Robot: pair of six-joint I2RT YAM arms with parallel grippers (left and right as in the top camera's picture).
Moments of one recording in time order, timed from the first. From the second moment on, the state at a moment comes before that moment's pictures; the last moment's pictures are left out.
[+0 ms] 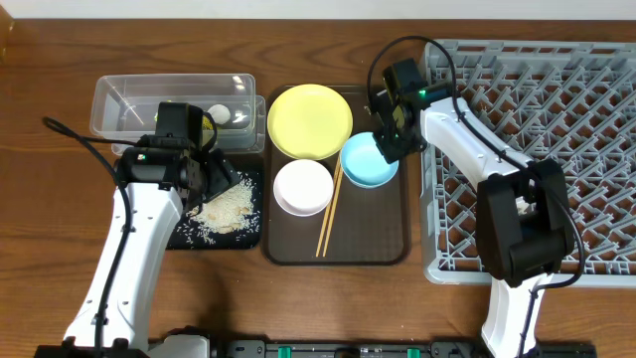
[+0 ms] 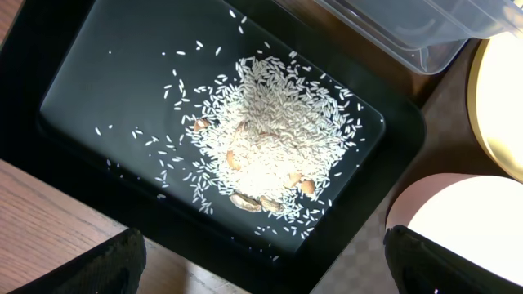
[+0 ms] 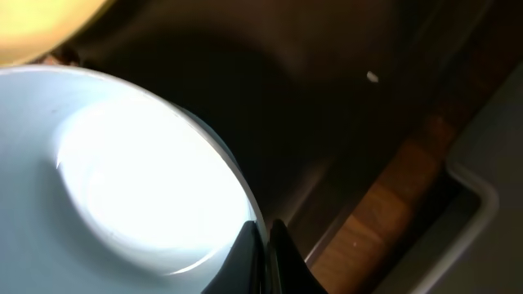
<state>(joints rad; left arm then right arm) -0.05 1.38 1.12 -1.05 -0.09 -0.64 0.35 2.09 1.56 -0.85 -0.04 -0.14</state>
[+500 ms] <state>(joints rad) -0.05 1.38 1.12 -1.05 -0.09 -0.64 0.23 1.70 1.57 -0.75 0.22 -0.10</state>
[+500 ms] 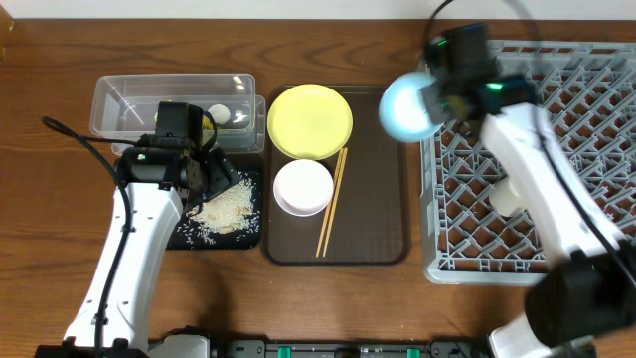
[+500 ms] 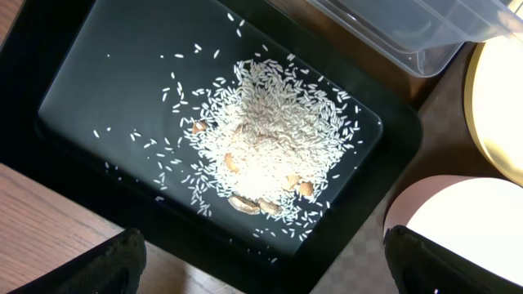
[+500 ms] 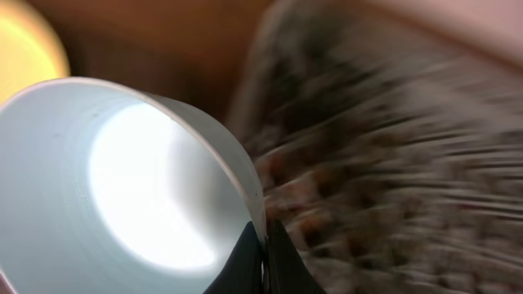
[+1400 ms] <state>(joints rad) -0.05 1.38 1.12 -1.05 -0.09 -0.64 0.19 1.99 1.57 -0.34 0.97 -0.20</state>
